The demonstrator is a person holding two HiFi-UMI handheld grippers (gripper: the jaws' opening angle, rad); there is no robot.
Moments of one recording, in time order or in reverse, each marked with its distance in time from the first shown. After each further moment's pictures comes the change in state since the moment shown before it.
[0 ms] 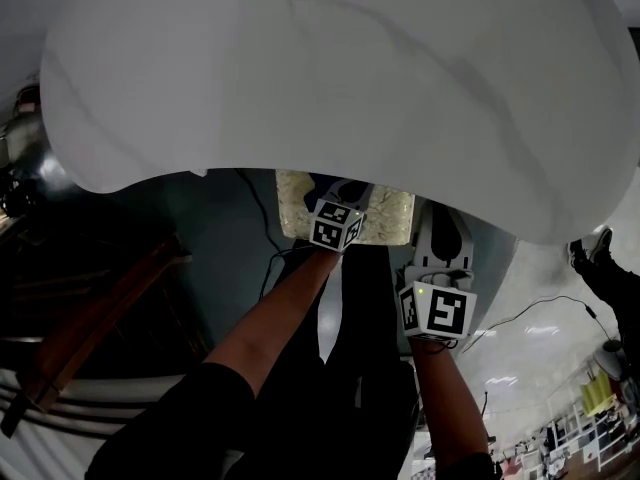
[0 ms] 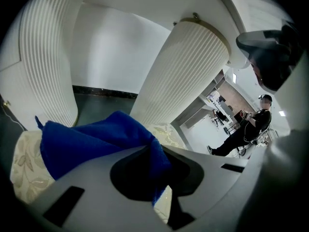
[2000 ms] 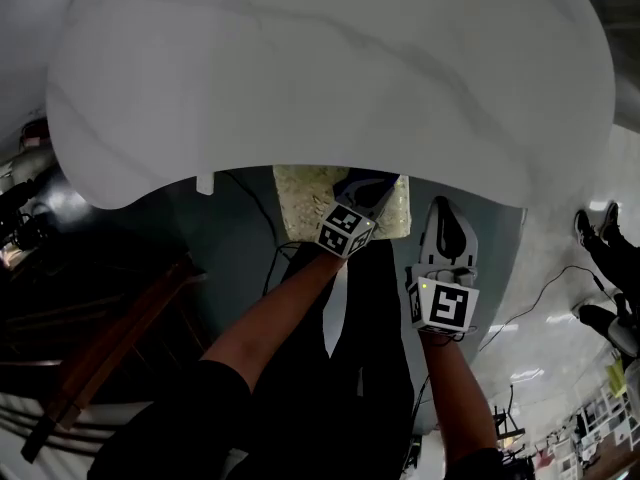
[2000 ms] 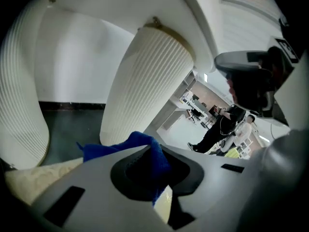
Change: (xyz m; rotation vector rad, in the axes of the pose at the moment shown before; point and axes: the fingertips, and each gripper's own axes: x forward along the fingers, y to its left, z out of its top) left arm -0.010 -0.086 0.040 0.189 -0.036 -0.253; right arm -0.037 -0.031 -0.008 -0.041 -0.018 -0.103
